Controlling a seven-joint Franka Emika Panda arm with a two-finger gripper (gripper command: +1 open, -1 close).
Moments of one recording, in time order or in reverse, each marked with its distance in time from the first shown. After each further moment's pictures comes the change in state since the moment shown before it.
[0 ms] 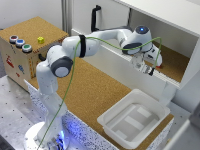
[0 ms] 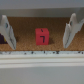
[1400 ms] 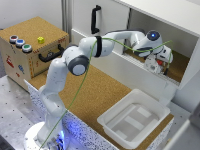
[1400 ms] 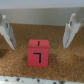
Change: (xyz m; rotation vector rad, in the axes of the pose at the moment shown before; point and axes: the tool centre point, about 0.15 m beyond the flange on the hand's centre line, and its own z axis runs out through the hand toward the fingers) arm 0.083 0.004 0.072 0.072 0.073 -0.132
